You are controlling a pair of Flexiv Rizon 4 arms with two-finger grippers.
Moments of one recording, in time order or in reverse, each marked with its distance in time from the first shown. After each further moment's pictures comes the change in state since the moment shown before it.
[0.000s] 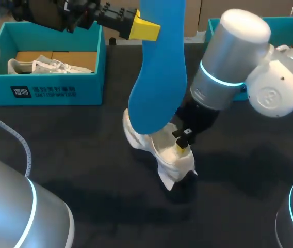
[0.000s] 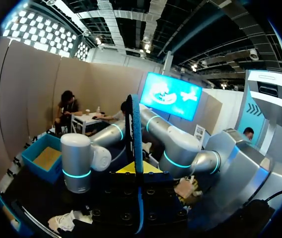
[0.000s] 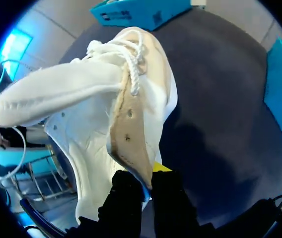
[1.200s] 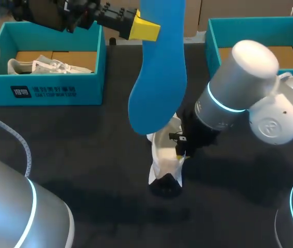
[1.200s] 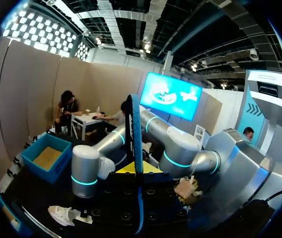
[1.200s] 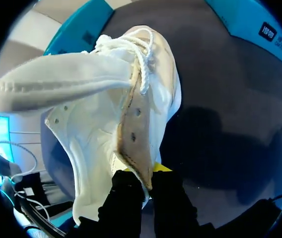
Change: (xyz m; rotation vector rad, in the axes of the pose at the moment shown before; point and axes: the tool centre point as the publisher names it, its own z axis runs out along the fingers) left arm 0.000 0.000 0.000 0.000 0.000 0.000; right arm -0.007 0.004 0.046 -0.101 0.037 0.513
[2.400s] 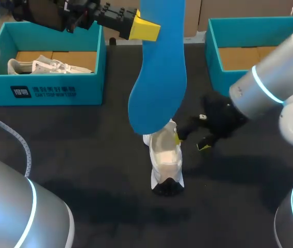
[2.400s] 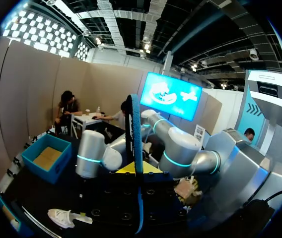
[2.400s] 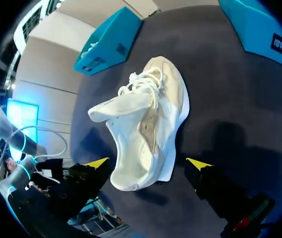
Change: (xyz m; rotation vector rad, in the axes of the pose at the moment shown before) left arm 0.000 0.000 0.000 0.000 0.000 0.000; right arm -0.001 0.005 -0.063 -0.046 0.283 -0.110
